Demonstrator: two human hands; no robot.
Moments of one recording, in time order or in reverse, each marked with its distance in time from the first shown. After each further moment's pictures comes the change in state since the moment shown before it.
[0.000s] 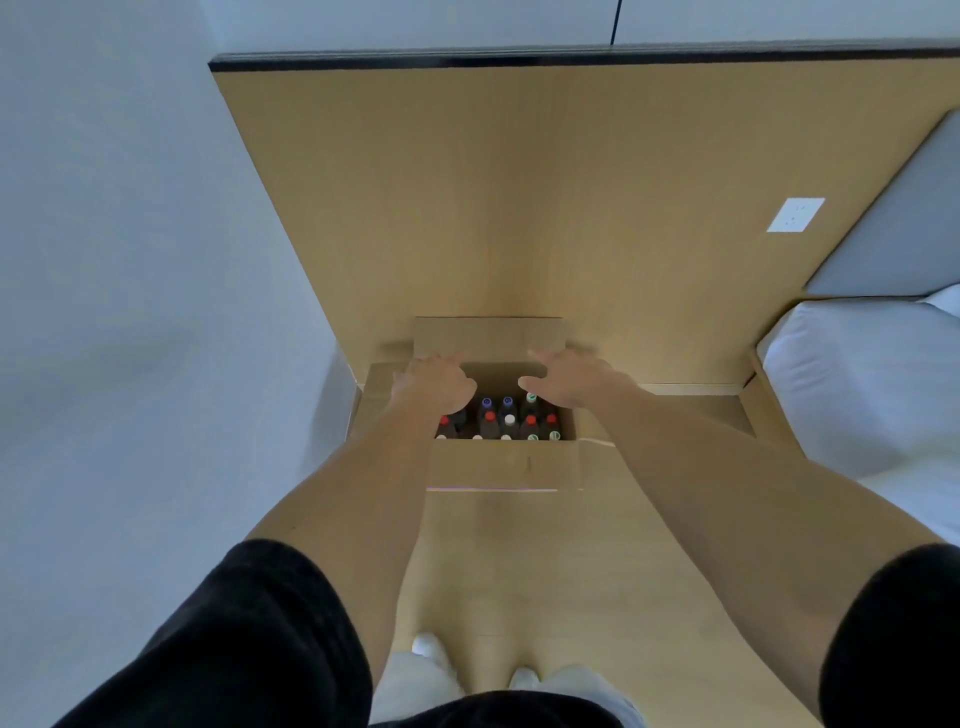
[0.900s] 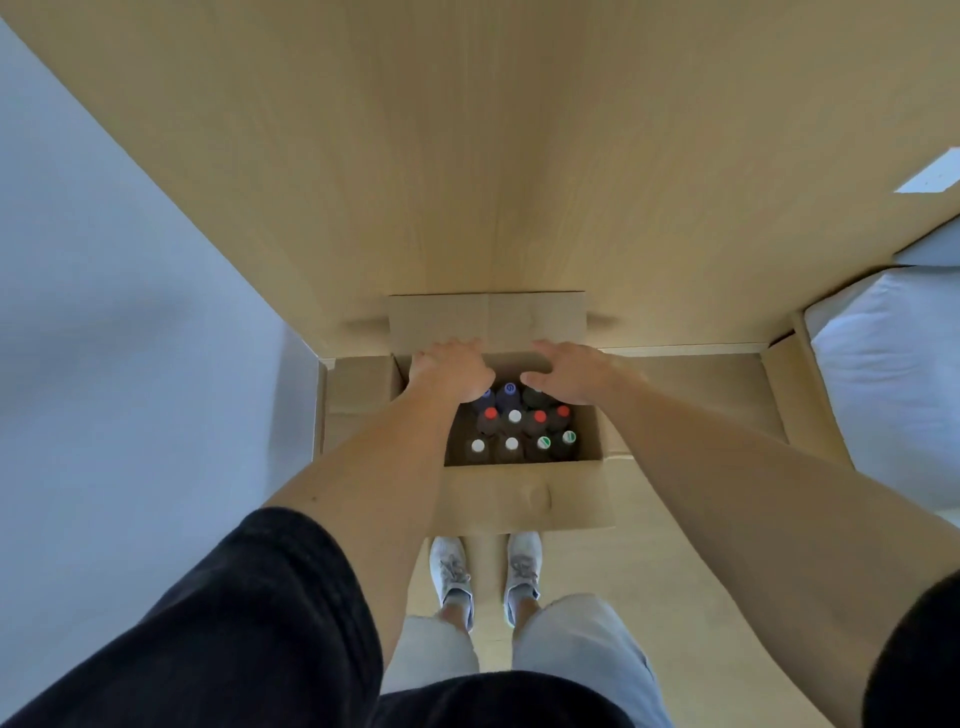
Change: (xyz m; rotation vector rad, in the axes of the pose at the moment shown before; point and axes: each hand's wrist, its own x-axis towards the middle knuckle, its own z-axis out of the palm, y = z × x) left_hand 0.317 -0.016 0.003 0.119 -0.256 0.127; right_hand 0.297 0.000 -0.004 0.077 -0.183 0.071
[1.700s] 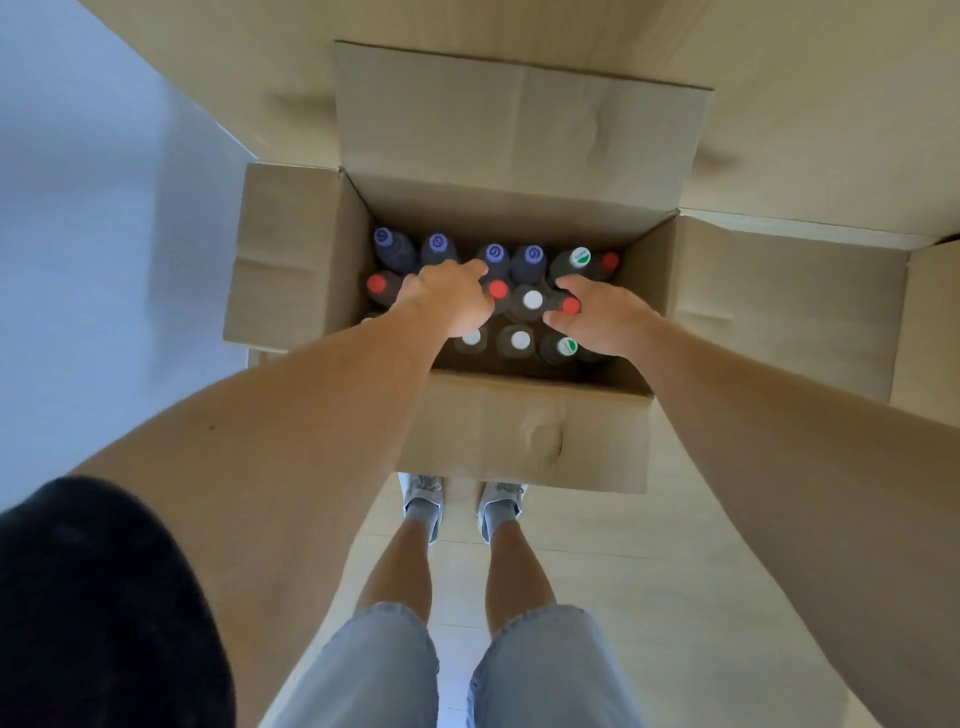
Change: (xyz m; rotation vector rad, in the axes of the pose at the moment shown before) left_hand 0.192 -0.027 0.205 -0.195 -0.199 -0.092; right_hand 0.203 0.096 0.181 0.040 -0.215 0.016
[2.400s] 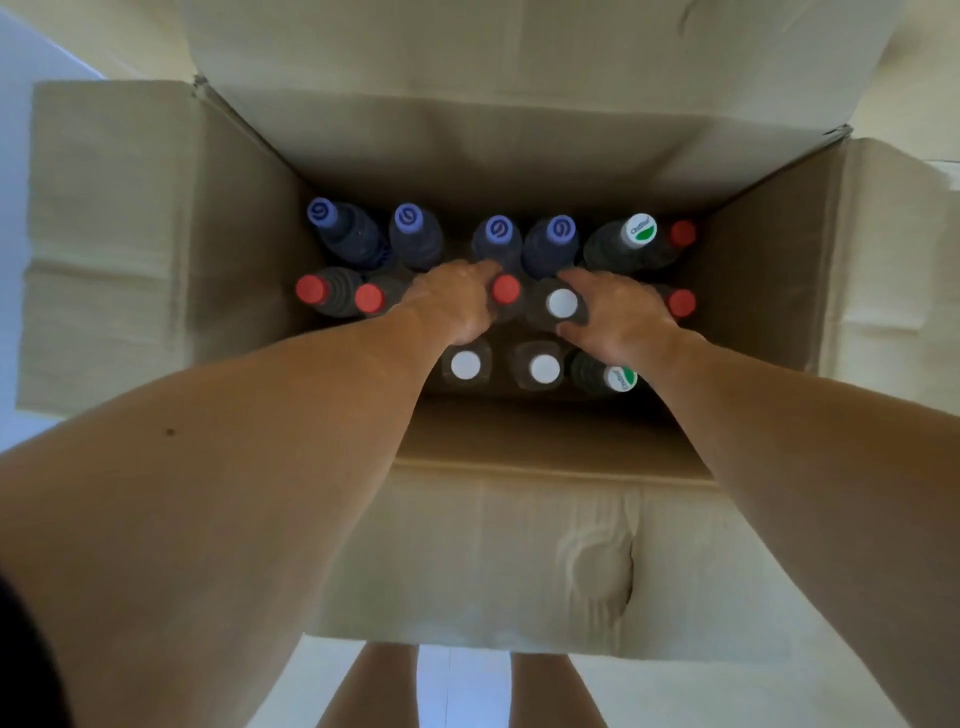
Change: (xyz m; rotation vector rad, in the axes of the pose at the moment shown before) left_hand 0.191 -0.036 0.111 0.034 -0.004 0.129; right_hand 0.174 0.042 0.096 -0.130 0.047 -0.094
